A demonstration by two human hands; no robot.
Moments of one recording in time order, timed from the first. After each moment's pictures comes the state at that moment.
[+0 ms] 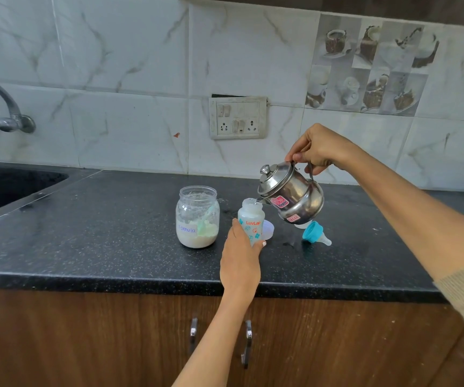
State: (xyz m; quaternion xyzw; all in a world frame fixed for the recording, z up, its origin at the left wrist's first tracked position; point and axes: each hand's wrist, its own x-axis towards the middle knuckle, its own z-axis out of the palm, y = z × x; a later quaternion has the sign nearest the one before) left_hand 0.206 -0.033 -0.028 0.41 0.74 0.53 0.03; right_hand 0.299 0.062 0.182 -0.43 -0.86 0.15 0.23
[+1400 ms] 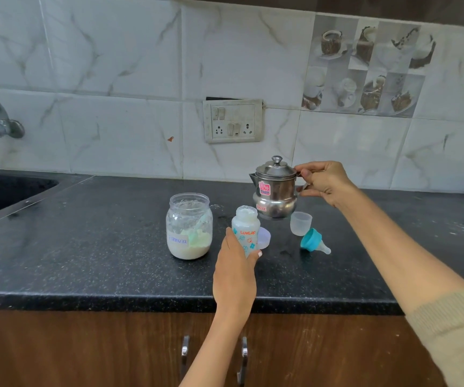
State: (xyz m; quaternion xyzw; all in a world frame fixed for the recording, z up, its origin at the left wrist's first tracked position) left_hand 0.210 -0.036 -0.026 0.40 0.75 0.53 0.04; right_hand 0.302 0.131 0.116 -0.40 -0.65 0.46 0.44
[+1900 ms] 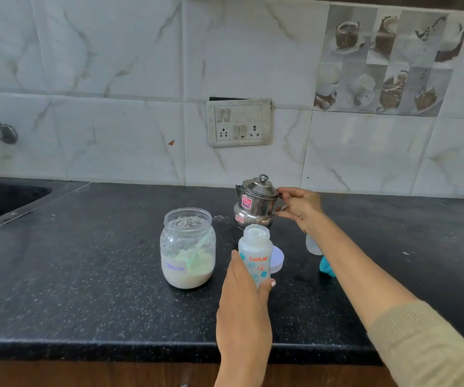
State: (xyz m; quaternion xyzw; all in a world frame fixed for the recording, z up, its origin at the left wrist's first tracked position) left_hand 0.208 -0.035 -0.026 0.41 0.75 0.52 0.03; right_hand 0.220 0.184 0.056 -0.38 -0.57 0.56 0.47
